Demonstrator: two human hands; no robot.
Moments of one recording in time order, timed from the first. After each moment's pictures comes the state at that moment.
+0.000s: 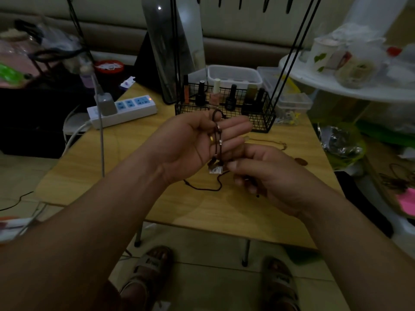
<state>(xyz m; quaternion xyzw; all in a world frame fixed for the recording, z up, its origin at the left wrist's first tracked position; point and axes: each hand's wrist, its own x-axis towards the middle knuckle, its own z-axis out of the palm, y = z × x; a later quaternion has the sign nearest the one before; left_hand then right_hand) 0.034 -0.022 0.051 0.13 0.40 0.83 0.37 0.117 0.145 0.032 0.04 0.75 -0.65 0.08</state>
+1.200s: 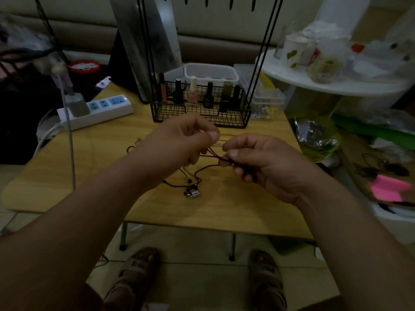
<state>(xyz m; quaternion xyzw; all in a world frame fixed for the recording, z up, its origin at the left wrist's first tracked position) 0.047 -0.015 0.042 0.24 0.75 0.59 0.18 0.132 0.176 0.049 0.11 0.73 -0.68 0.07</state>
